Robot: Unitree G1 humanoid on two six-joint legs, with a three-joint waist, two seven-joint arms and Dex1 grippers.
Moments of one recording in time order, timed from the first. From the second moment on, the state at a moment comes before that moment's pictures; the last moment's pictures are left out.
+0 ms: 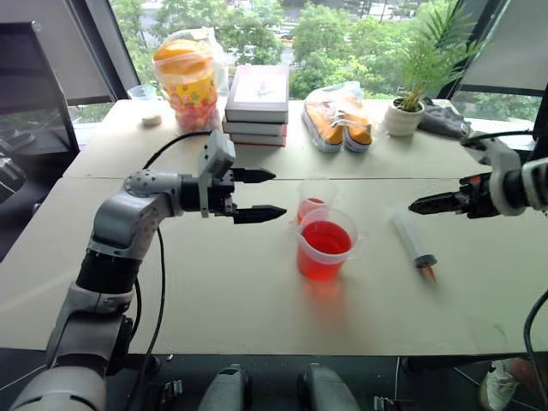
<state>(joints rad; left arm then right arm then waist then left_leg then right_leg) -0.77 0.55 -0.09 0.00 -0.52 0.58 -1.14 -1.01 -1.11 0.31 0.31 0.49 1.45 0.88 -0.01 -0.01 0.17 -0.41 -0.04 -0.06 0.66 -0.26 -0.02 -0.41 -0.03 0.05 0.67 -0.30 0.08</state>
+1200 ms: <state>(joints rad) -0.80 0.58 -0.12 0.07 -0.48 0.53 -1.23 -0.99 -0.86 -0.12 0.19 0.18 1.22 0.94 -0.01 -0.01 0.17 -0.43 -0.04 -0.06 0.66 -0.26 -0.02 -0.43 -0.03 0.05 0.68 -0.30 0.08</state>
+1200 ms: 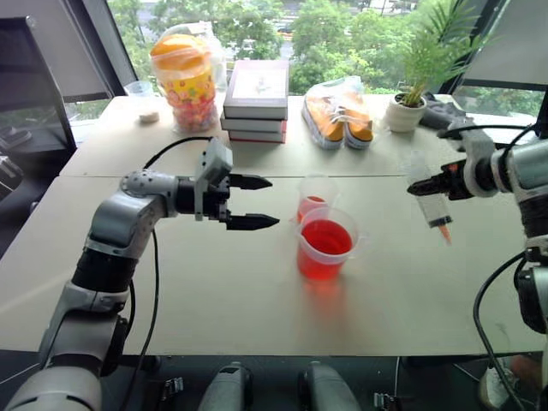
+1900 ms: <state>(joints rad) -0.93 0.54 -0.13 0.22 -0.46 0.54 -1.29 -0.39 -0.26 -0.30 -0.67 0.51 0.83 0.63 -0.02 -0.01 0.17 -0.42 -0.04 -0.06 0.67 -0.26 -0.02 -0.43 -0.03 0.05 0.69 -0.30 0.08</state>
